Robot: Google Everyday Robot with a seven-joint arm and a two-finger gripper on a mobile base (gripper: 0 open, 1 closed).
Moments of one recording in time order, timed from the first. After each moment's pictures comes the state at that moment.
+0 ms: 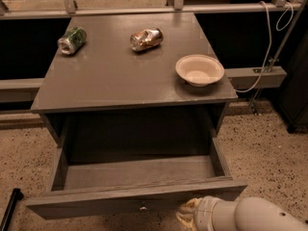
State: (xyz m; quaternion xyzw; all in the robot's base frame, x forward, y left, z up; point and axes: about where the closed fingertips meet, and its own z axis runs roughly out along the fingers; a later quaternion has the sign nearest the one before) arm 0.344 -0.089 0.581 -0.57 0.76 0.11 0.31
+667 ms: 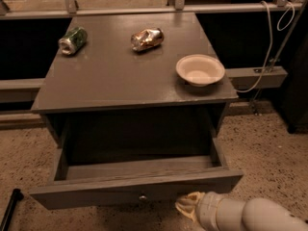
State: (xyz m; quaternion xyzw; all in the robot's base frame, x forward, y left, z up) arm 0.375 -0.091 0.572 -0.50 0.76 0.14 0.38
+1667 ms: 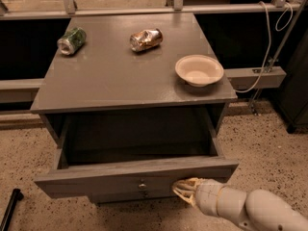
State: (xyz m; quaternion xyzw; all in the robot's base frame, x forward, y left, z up) arm 0.427 -0.086 0.580 -0.51 0.70 0.16 0.48
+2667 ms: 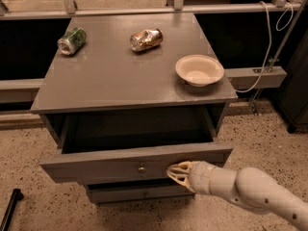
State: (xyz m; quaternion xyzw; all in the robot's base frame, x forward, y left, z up) arm 0.475 -0.070 0.589 -0.57 0.63 0.14 0.51
